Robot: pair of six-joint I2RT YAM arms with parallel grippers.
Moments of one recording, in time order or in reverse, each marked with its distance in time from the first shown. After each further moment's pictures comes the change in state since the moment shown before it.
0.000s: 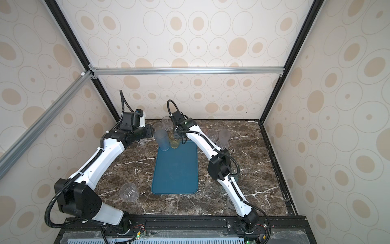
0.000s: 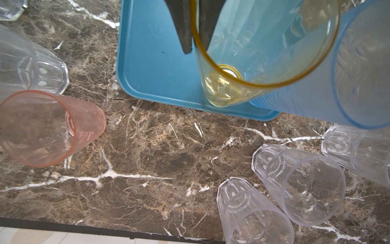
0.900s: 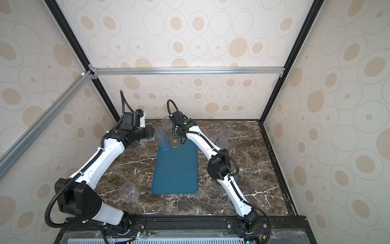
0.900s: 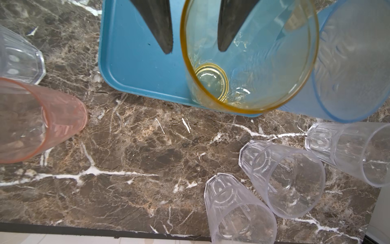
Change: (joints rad) left arm 0.000 0.002 -0.003 0.000 0.001 0.000; right arm 0.000 0.009 0.000 0.046 -0.041 0.009
